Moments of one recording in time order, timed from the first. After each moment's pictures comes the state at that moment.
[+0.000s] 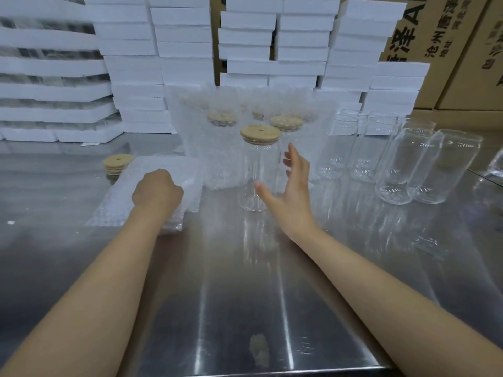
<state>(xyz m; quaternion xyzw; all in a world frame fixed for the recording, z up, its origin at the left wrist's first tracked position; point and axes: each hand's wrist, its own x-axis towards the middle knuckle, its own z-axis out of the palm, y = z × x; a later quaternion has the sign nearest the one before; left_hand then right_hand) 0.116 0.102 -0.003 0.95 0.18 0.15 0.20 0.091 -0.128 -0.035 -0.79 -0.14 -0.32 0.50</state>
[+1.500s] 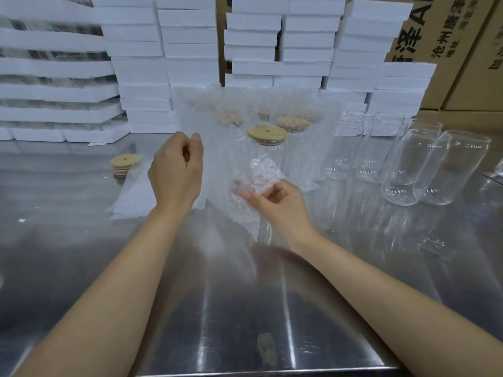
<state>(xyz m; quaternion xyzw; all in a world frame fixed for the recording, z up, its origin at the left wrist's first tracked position) 0.100 0.073 0.012 0.80 -0.01 0.47 0.38 0.058 -0.103 -0.024 -0.67 -0.16 -0.13 0.71</state>
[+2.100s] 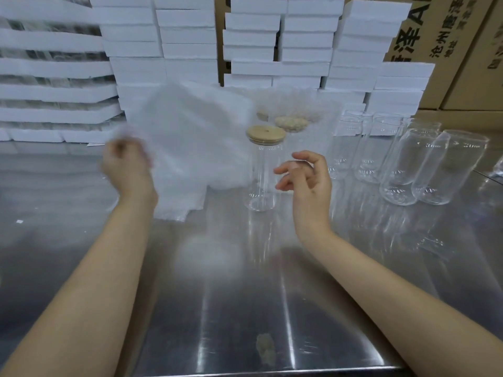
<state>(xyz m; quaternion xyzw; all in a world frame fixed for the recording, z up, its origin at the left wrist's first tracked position) 0.104 0.119 0.031 0.46 0.10 0.40 0.78 0.060 -0.120 -0.008 -0.59 -0.14 -0.29 0.74</state>
